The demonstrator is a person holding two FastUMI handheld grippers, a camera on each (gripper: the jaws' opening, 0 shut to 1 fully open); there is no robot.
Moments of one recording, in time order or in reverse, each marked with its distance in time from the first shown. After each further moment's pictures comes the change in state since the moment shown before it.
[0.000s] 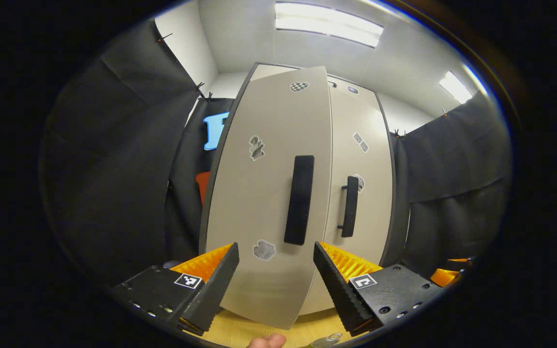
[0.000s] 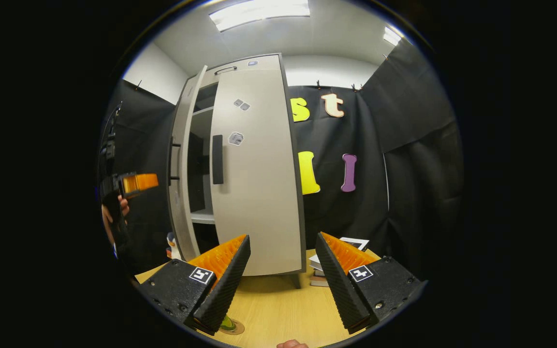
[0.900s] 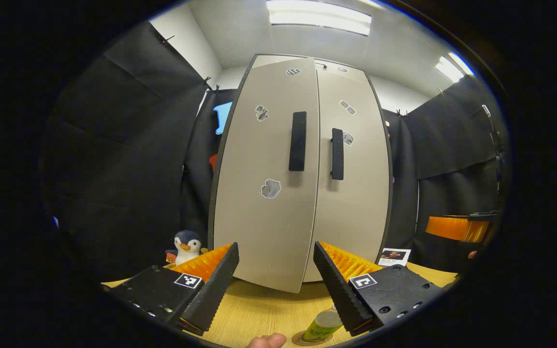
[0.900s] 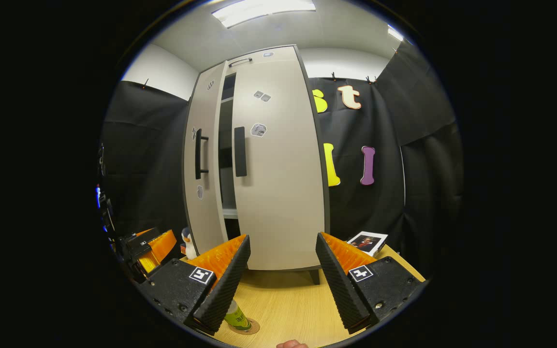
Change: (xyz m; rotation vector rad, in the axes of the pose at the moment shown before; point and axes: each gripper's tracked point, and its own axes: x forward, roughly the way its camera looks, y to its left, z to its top) left arm -0.057 -0.012 -0.090 0.044 0.050 0.098; right arm 0.005 0.033 -0.013 -0.009 0.066 0.102
